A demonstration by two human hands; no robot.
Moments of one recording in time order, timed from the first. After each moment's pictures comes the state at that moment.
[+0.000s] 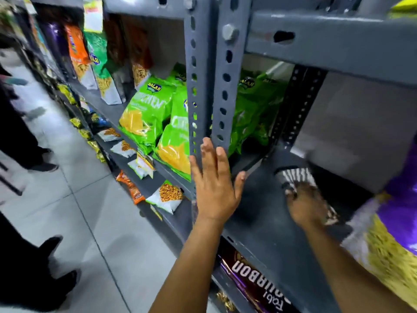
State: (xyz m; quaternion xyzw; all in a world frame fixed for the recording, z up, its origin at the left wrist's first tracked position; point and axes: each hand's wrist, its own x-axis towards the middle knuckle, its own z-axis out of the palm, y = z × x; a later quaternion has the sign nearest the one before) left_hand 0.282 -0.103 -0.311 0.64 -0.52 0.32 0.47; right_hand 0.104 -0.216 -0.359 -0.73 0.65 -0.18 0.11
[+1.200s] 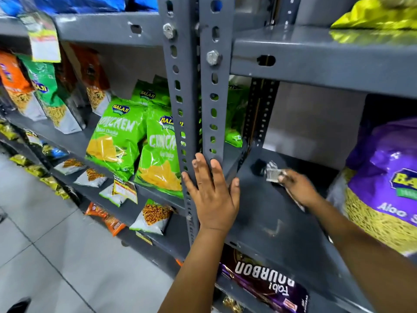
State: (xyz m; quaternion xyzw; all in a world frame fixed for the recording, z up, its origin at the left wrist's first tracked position) left_hand 0.282 -0.102 -0.314 0.61 -0.54 0.28 0.51; right_hand 0.081 -0.221 -0.337 -0.74 0.58 -0.25 0.24
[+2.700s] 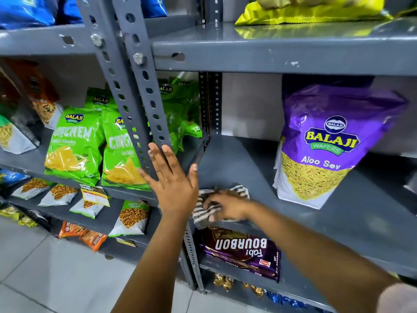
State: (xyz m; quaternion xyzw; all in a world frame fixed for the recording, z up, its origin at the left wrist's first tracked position) left_hand 0.278 -0.066 -0.291 0.70 -0.58 0.15 0.39; right_hand 0.132 -0.097 -0.323 -0.83 0.43 -0.04 0.35
